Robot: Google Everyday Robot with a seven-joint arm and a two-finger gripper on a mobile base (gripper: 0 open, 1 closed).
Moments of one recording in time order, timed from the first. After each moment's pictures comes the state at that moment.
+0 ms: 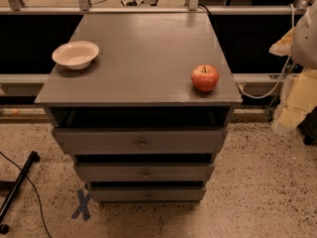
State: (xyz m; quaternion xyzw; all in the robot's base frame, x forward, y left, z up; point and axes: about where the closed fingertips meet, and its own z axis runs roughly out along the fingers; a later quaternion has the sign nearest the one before) arm 0.438 -0.217 0.976 -0.60 0.78 -0.03 0.16
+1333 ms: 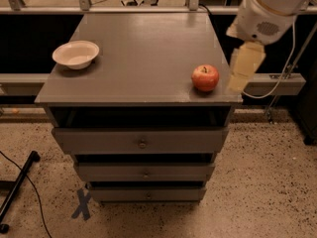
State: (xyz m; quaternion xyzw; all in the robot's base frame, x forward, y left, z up) arm 0.534 -0.169 0.966 -0.63 0.76 -0.03 0.17
